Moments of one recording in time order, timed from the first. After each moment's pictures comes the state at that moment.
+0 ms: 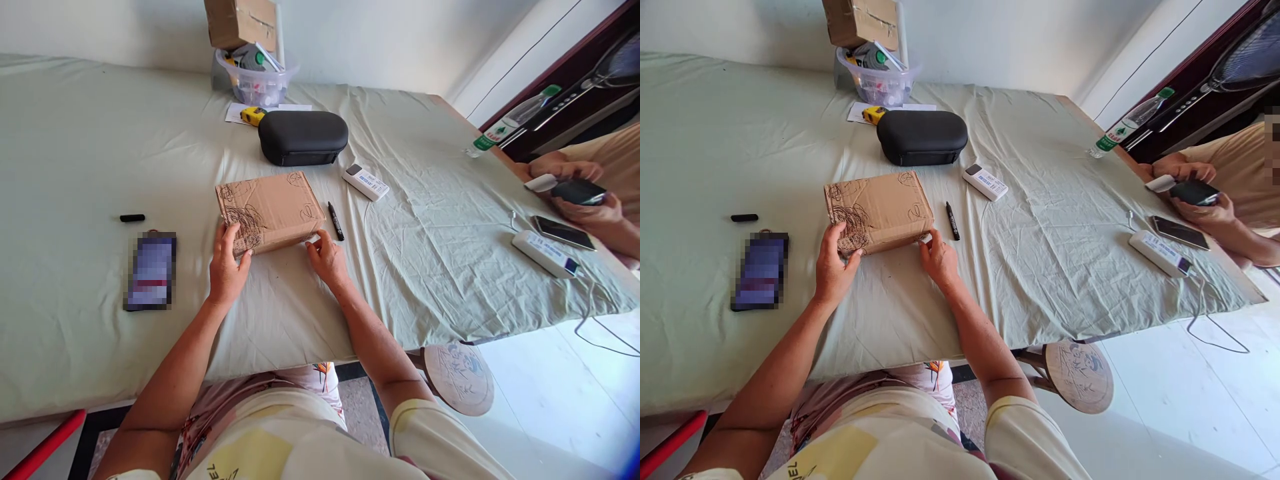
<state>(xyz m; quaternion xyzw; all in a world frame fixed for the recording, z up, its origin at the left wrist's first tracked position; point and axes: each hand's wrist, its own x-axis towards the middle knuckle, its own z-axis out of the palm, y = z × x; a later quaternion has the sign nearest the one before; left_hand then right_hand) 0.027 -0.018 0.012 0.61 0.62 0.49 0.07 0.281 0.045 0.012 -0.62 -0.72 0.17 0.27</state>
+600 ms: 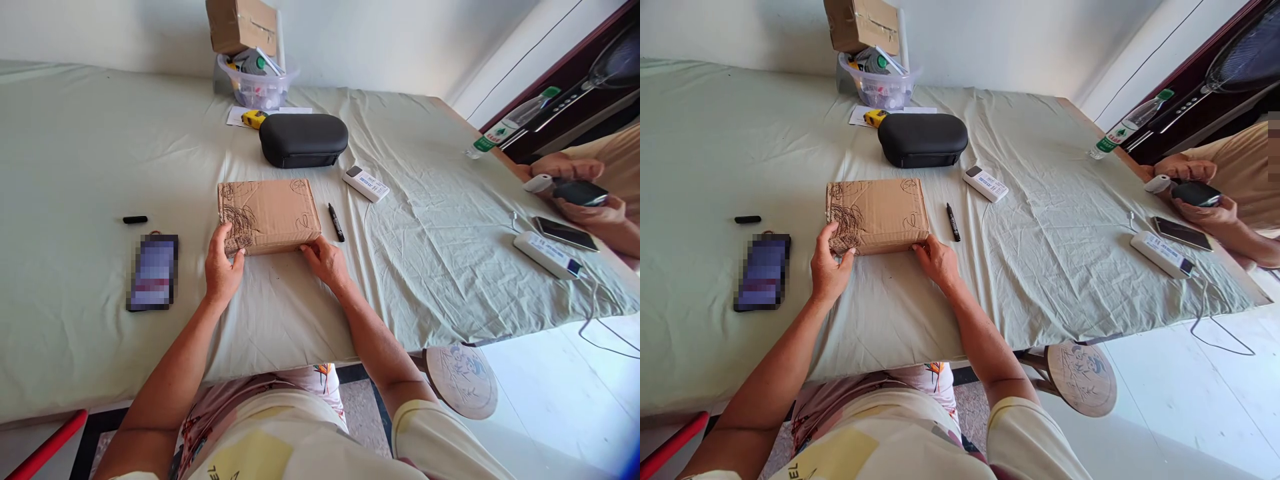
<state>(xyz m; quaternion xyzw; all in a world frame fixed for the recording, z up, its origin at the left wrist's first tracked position) 0.014 -0.011 0.008 0.59 0.60 0.54 0.05 0.281 0.040 0.024 -0.59 -0.74 0.20 0.25</state>
